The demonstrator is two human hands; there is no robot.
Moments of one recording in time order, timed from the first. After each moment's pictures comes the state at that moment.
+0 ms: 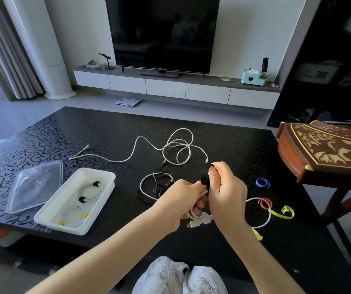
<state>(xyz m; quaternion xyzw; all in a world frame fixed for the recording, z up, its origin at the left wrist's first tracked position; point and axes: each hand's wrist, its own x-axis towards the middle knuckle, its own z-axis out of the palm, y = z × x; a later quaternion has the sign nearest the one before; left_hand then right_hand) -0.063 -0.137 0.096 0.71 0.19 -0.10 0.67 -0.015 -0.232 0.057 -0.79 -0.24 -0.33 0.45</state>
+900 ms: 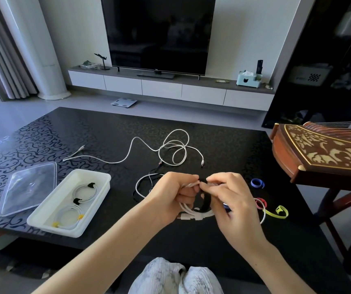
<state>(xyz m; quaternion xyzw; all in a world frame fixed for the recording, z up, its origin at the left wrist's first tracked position) -0.062 -0.121 0.100 0.56 0.15 -0.12 0.80 -0.034 -0.274 0.064 -0.79 -0.41 -0.27 0.38</state>
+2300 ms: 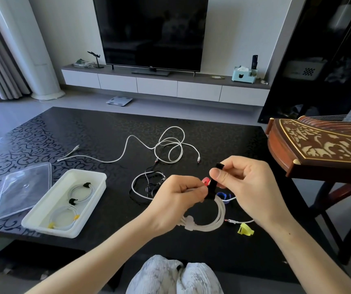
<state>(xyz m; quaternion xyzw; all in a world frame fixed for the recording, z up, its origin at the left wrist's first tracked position) -0.080 -0.129 0.094 0.77 -0.09 0.02 0.63 -0.034 -0.287 0.123 -0.80 -0.25 -0.04 0.55</state>
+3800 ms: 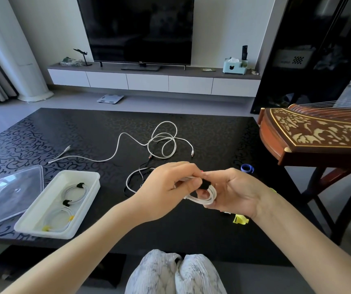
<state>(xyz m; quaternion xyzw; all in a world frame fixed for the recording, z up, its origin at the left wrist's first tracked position) -0.068 -0.119 0.099 0.87 -0.23 0.12 0.41 -0.012 -0.290 0.101 -0.54 -0.07 0.47 0.70</state>
